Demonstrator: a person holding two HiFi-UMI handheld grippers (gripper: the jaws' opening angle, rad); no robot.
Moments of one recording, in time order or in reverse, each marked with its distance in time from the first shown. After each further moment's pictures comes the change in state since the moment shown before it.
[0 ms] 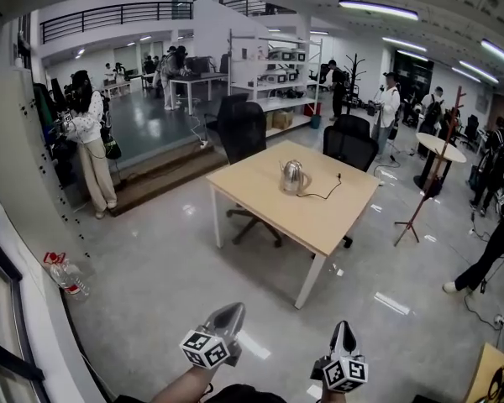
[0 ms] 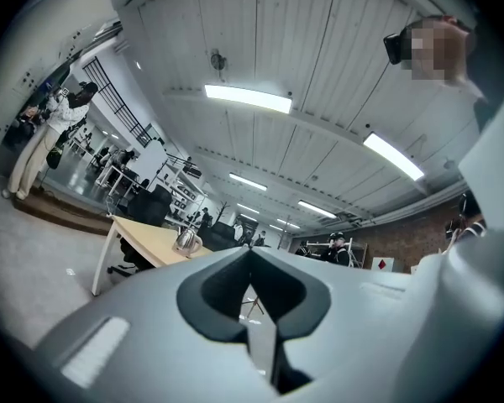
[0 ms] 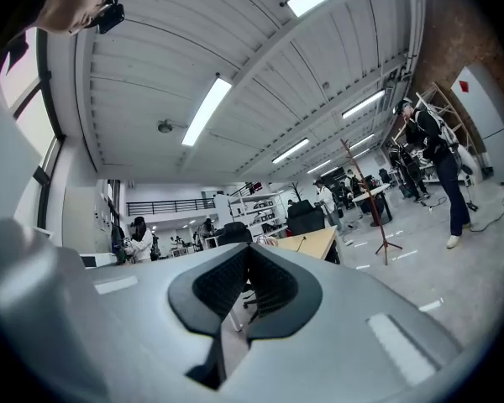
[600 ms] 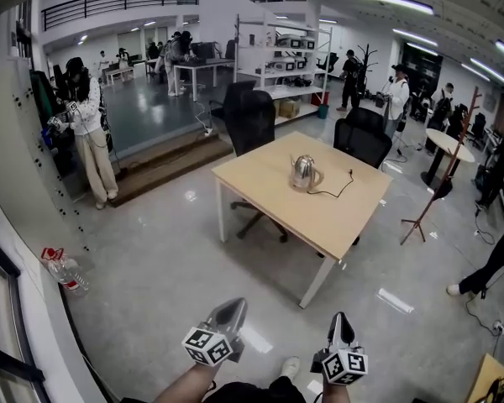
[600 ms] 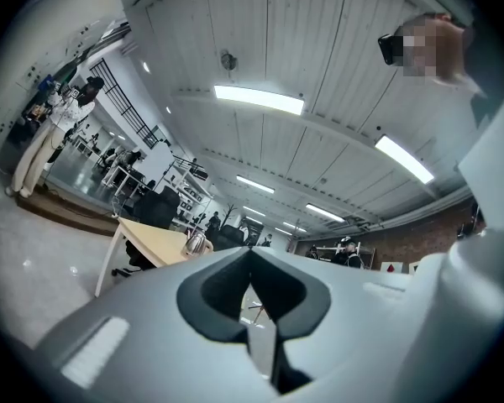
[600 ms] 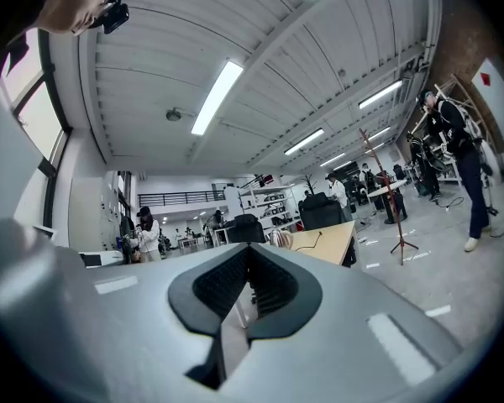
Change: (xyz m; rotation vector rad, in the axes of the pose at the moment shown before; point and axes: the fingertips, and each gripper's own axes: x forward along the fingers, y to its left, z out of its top) left arm 0.024 0.044 0.009 -0.017 -0.019 0.035; right arm 0.067 0.032 -0.009 -0.036 0.054 0.073
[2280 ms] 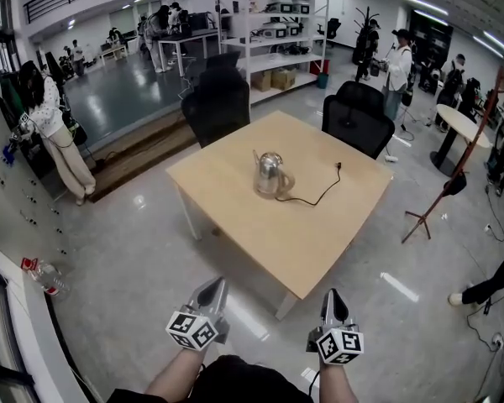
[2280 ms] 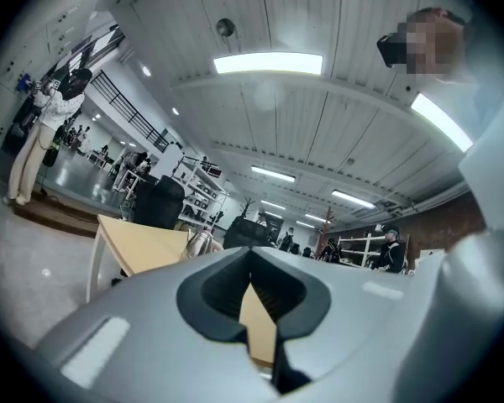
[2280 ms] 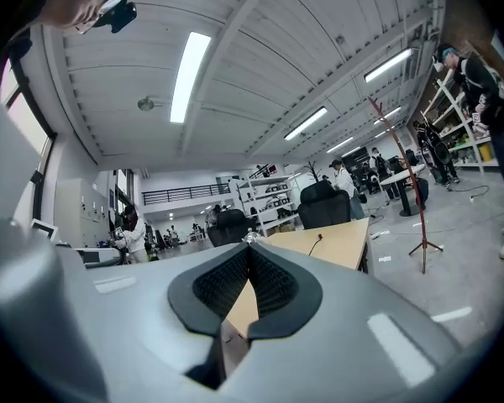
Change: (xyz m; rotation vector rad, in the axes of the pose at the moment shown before) left arm 0.230 0.045 -0.025 0.058 0.026 0.146; right arm 0.212 -0.160 0.030 0.022 0.064 0.080
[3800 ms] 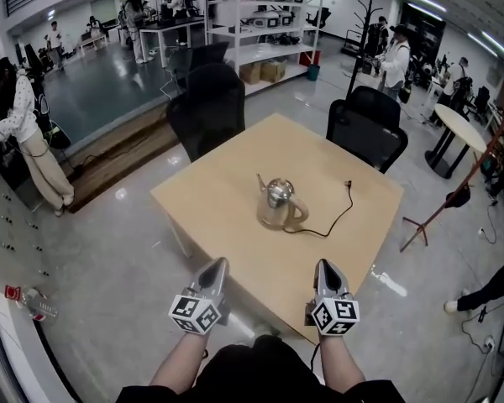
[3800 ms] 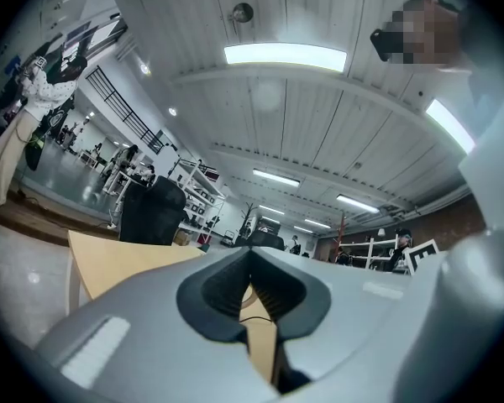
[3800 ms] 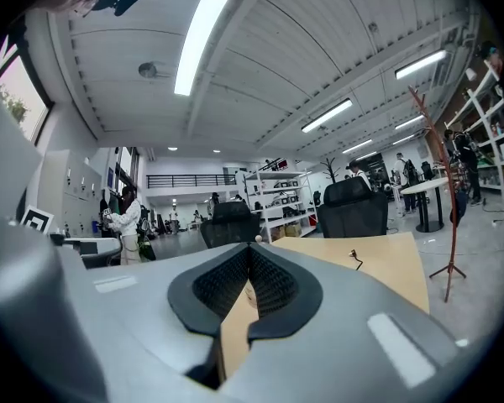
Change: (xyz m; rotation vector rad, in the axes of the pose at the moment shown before) left arm 0.156 0.113 0.045 0.006 -0.033 -0.045; right arm 0.220 0.023 0.020 -0.121 0.041 0.024
